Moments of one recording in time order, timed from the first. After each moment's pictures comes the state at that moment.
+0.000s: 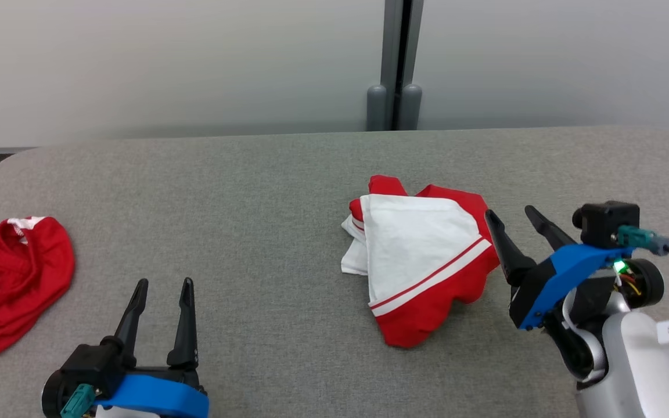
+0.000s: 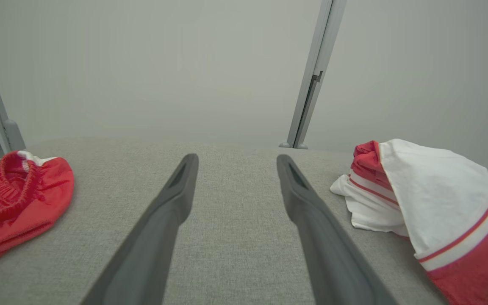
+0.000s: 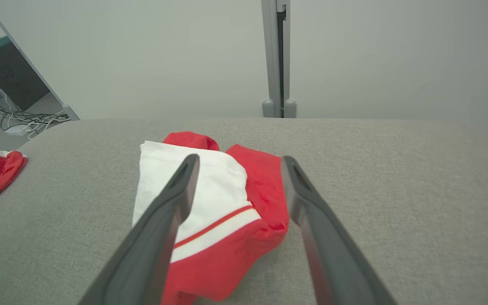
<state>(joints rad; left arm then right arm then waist) -0.02 0.14 -0.11 0.23 -0.30 -0.12 -0.26 -0.30 -0.05 0.01 0.17 0.24 0.13 0.29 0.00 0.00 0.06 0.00</state>
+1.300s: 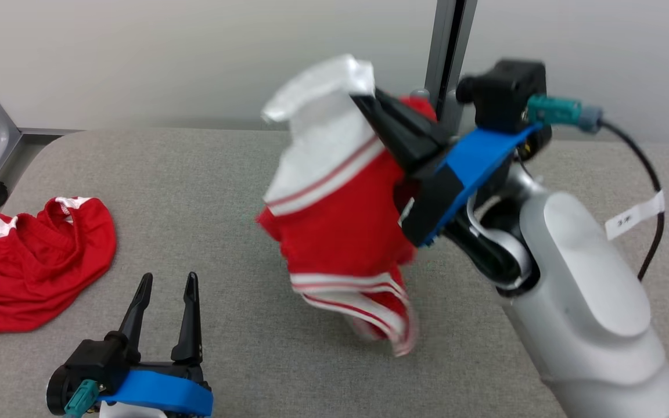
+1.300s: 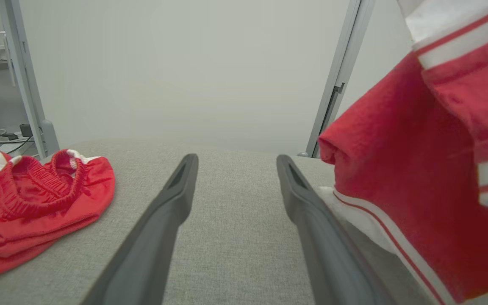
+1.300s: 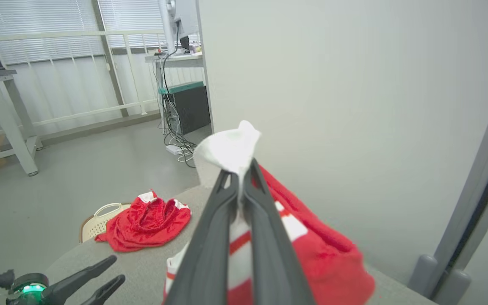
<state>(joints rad) -0.05 0.12 -0.11 0.24 -0.29 -0.13 -0.26 -0.72 -0.07 0.41 0.14 0.50 0.13 0.30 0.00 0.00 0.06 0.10</state>
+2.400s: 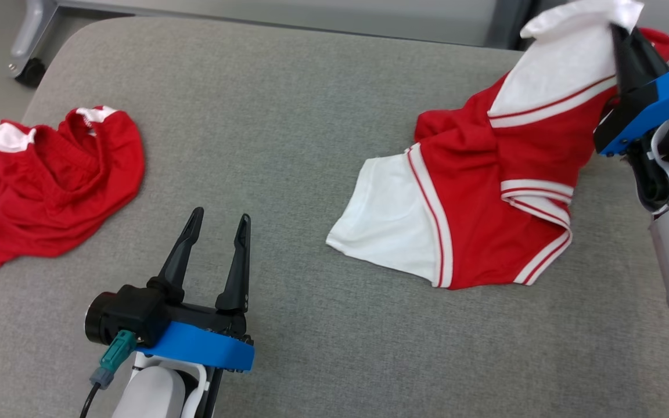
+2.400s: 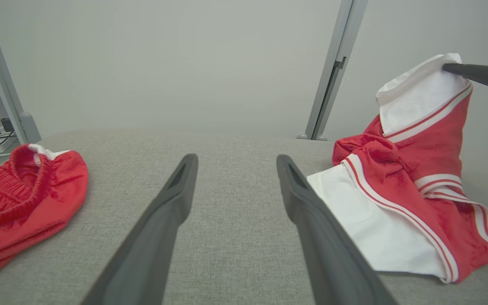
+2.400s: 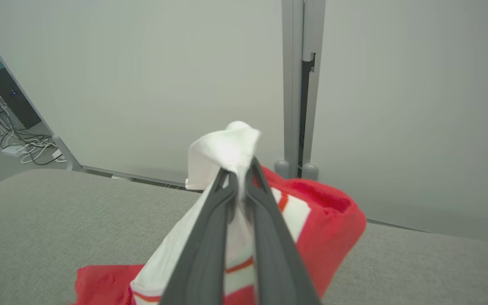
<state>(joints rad) -0.19 0.12 -0.25 0.18 -0.29 -0.13 -0.26 -0.93 -0.29 0.11 0.78 0.36 0.13 -0.06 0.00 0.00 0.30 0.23</state>
